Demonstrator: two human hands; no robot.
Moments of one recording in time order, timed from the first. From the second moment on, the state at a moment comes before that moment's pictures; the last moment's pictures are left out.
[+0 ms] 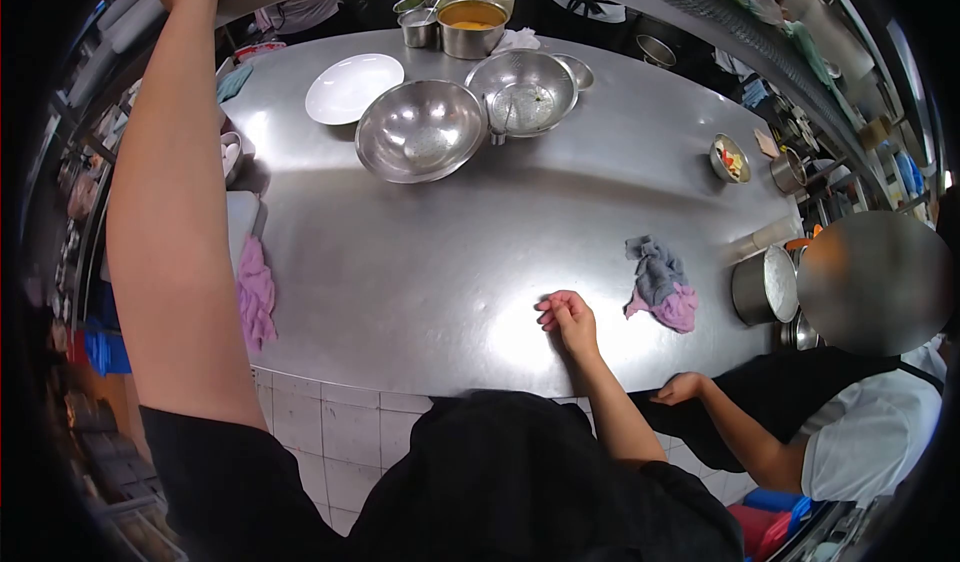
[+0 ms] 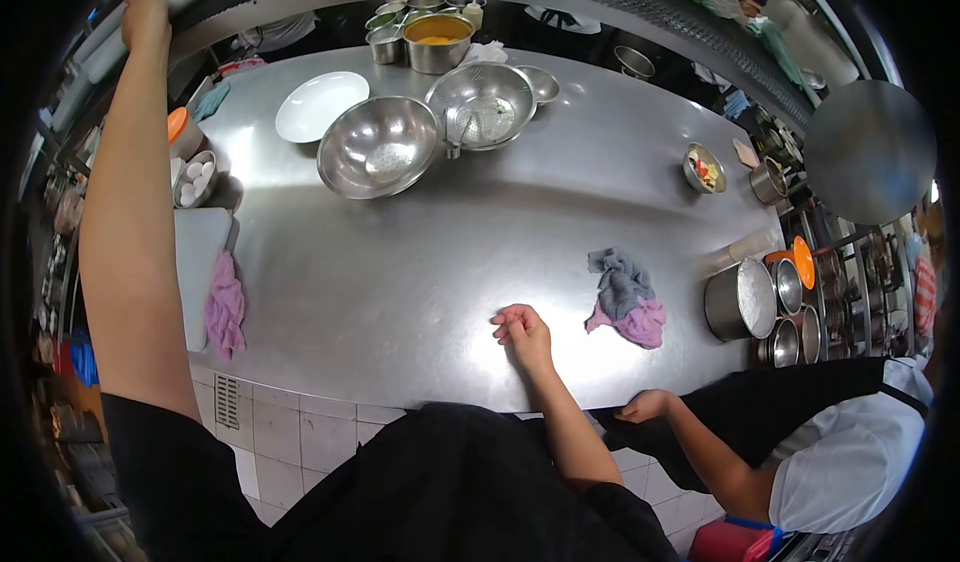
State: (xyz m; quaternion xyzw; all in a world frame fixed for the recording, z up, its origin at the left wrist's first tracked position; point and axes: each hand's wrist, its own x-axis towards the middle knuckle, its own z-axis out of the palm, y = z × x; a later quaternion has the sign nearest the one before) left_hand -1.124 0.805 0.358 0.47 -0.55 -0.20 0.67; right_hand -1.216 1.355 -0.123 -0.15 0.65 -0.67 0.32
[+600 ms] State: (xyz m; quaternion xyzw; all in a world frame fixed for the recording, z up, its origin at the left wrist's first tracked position) left_hand -1.118 0.791 0.359 0.39 -0.57 -0.24 0.69; right_hand -1.216 1.351 -0.118 -0.15 0.66 -0.66 0.31
